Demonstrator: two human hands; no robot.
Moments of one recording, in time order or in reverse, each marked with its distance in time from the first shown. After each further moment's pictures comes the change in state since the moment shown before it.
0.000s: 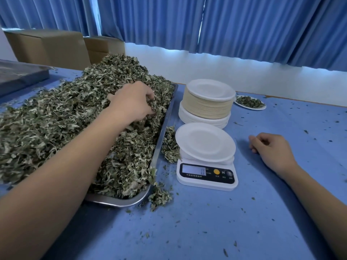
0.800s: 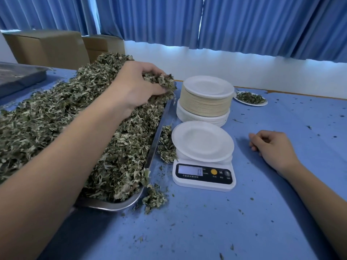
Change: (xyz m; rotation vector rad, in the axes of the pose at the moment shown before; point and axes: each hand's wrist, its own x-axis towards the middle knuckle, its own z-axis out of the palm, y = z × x) left_hand -0.017 0.034 -0.025 -0.775 0.030 0.027; right_hand 0.004 0.006 0.001 0.135 -0.039 0.061
